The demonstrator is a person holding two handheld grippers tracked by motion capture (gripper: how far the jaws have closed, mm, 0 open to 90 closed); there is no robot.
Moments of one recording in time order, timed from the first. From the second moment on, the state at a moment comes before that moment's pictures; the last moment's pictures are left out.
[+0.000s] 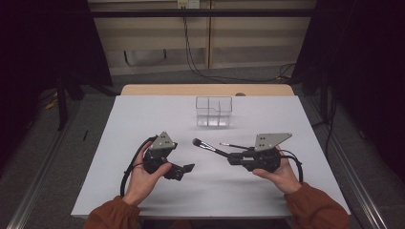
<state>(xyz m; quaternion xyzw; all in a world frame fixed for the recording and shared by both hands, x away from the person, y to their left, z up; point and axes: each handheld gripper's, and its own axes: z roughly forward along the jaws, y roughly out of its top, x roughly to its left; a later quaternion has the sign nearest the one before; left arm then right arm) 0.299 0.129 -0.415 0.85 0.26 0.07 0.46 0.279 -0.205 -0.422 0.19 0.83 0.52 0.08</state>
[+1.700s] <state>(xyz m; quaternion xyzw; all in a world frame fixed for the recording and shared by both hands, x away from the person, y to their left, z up) 0.292 0.068 -0.408 0.79 0.23 0.08 0.56 0.278 -0.208 -0.415 0.19 0.80 0.55 0.11</state>
